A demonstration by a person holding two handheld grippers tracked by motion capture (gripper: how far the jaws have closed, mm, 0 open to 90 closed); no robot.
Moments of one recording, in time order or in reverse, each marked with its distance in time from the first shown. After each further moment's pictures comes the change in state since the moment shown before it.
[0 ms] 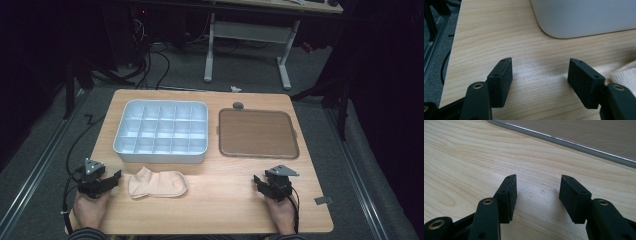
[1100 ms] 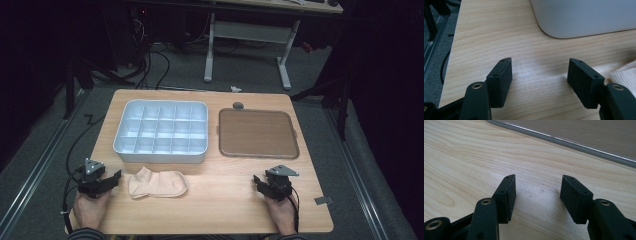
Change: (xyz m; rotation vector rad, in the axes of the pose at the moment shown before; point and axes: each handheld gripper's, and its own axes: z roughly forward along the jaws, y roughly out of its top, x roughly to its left) left arm 0.000 0.000 0.000 0.001 -0.001 -0.002; right arm 0.000 0.000 0.000 0.001 -0.003 0.001
